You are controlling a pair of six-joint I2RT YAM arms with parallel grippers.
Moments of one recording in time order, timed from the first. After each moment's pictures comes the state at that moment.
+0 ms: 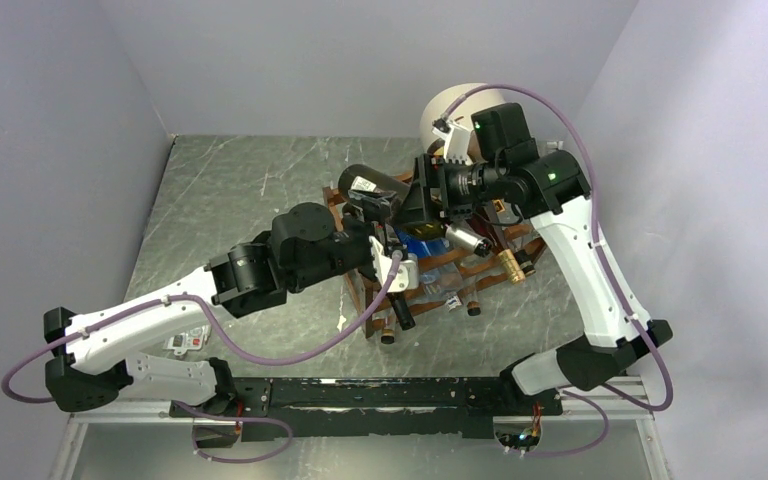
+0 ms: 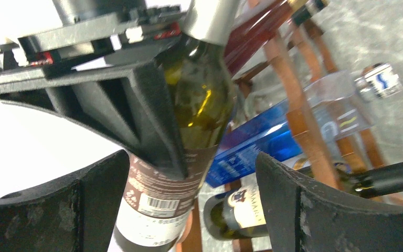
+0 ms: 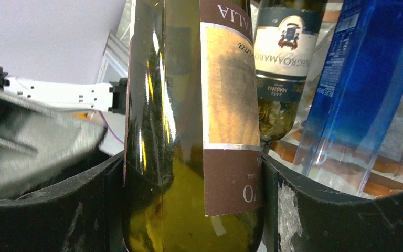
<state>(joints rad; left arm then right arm) -1.18 1.20 1.31 -0.28 -0.12 0.90 0.49 1.44 1.87 -1.20 -0.55 0.34</state>
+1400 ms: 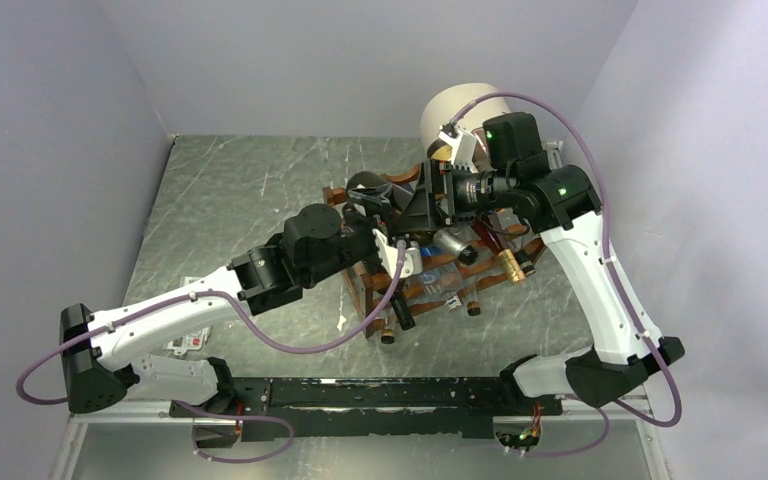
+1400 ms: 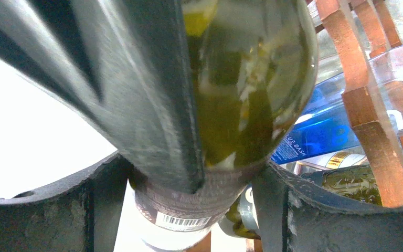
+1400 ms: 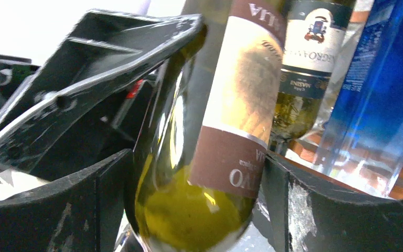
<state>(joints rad) -1.10 1.24 1.17 -0.06 -0.15 0.94 0.49 1.35 1.76 -1.14 -0.62 0.37</state>
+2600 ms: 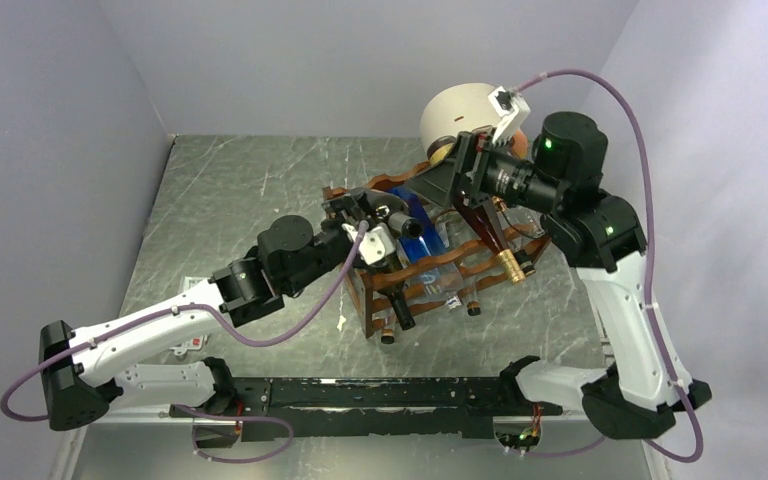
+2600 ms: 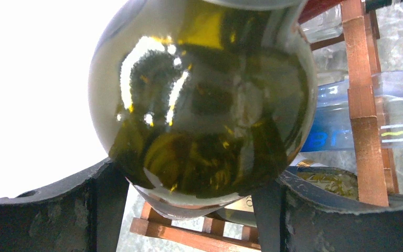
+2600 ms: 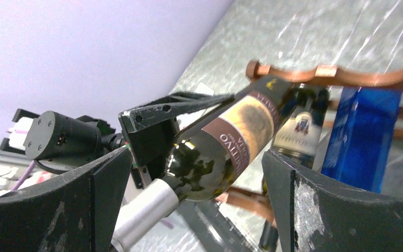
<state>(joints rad) -1.05 1.11 1.00 0.06 -0.21 0.64 0.49 1.21 1.78 -0.82 -0.47 0.48</state>
